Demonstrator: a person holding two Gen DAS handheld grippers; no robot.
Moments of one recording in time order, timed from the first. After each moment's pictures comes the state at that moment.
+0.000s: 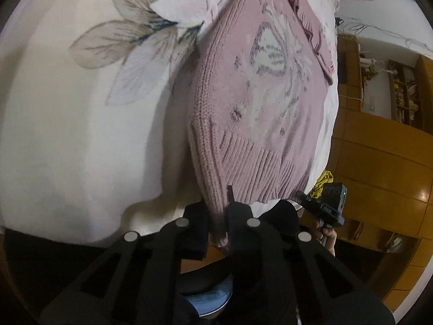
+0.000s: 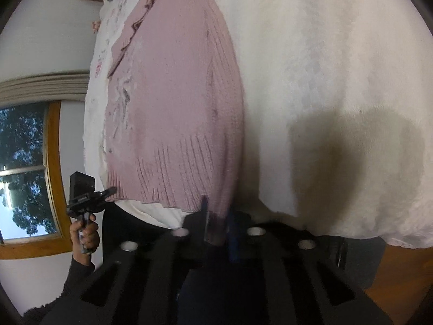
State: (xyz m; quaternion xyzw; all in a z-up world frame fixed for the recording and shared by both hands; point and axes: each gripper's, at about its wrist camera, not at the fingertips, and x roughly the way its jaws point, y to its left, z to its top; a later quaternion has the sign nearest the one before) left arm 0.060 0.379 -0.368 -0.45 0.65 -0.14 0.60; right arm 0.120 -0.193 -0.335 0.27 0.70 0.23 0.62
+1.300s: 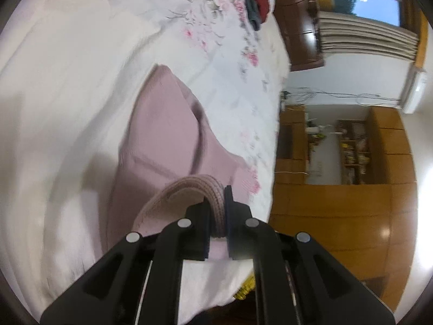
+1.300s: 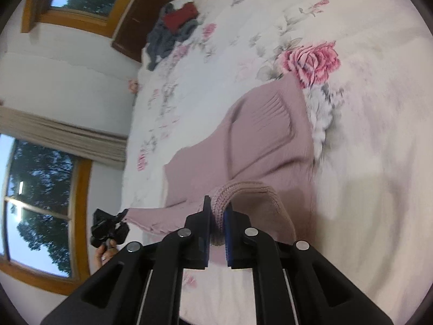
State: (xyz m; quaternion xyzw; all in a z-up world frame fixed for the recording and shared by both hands) left arm 0.339 0.472 -0.292 -0.55 0.48 -0.13 0.68; right arm 0.398 -0.187 -0.213 0.32 0.55 0.24 0.73
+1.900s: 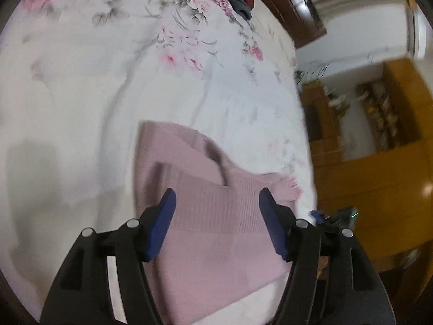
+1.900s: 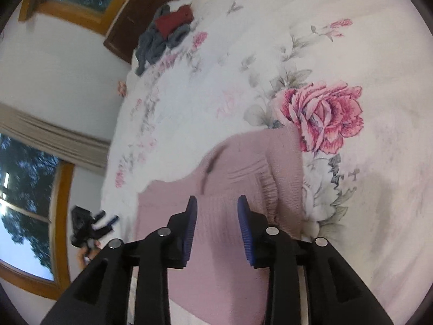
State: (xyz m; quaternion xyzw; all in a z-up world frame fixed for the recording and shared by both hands) left arm 0.419 0.474 -0.295 -0.38 0.52 -0.13 0.76; right arm 0.486 -0.182 -0.250 0.27 0.55 0.23 0.76
